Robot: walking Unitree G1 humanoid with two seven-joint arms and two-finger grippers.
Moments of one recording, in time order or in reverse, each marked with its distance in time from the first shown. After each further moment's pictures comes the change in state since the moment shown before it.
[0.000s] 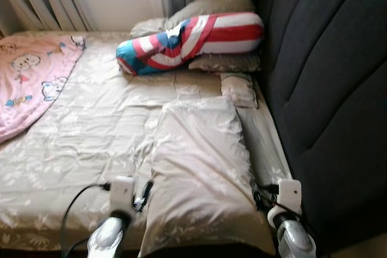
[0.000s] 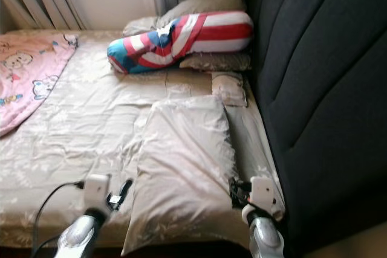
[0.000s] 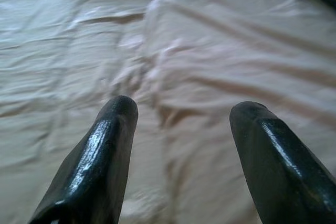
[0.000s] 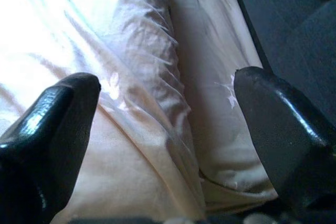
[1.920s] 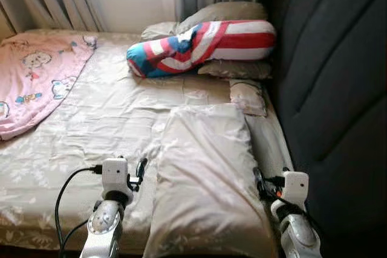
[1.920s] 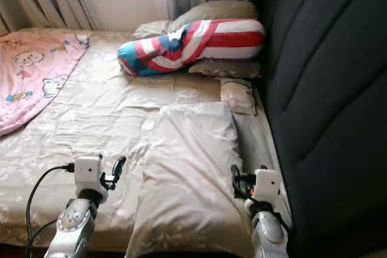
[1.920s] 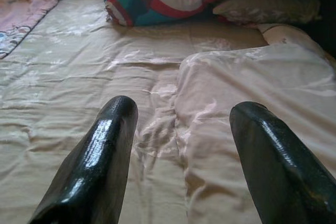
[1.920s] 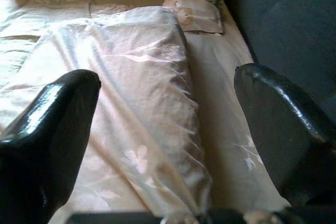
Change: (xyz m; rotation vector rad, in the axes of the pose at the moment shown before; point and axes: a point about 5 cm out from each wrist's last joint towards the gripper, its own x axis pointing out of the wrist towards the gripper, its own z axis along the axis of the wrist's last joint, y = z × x) left arm 0.017 0.001 0.050 -0.065 -0.131 0.078; right arm 0.001 0.003 0.027 0.002 -0.140 0.024
